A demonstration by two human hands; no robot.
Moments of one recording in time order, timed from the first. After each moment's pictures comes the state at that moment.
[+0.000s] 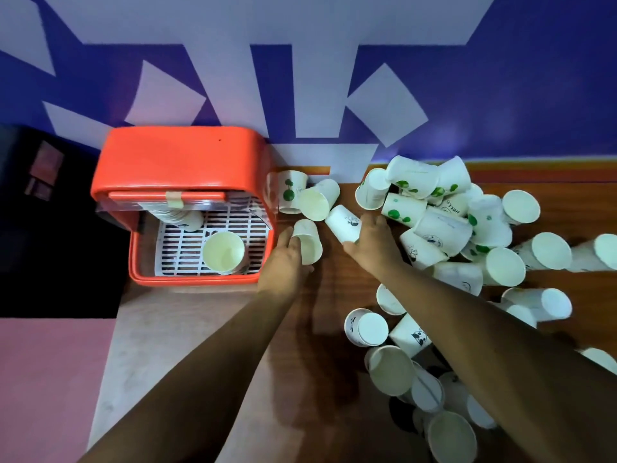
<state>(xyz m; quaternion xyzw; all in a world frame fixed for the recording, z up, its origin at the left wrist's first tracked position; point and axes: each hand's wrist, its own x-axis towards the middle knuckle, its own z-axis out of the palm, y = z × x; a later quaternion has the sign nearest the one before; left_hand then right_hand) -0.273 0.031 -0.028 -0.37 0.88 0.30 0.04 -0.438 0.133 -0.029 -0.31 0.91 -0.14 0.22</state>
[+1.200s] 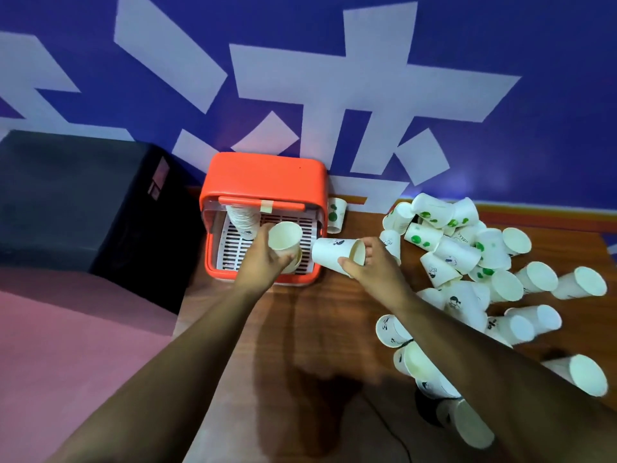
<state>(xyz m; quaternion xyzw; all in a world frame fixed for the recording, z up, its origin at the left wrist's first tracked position) -0.141 -0.048 0.041 -0.39 0.77 0.48 -0.16 -0.304 0.119 0.084 -0.25 0.85 -0.38 0.28</state>
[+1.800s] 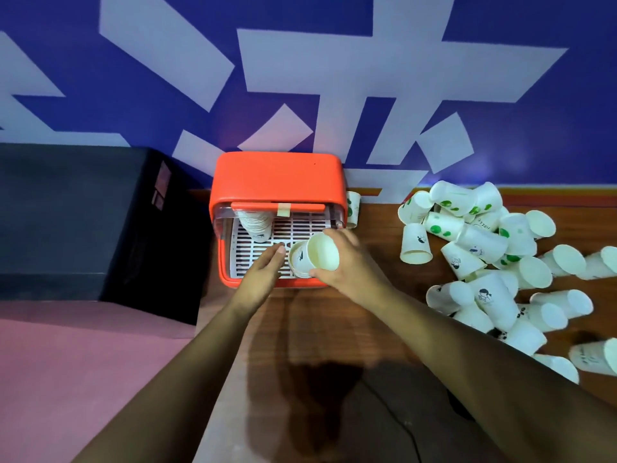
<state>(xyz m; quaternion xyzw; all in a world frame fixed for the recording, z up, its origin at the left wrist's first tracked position) -0.108 -0.086 0.000 -0.42 0.62 0.66 -0.06 -0.255 0.054 0.066 -0.43 0.83 -0.30 0.19</state>
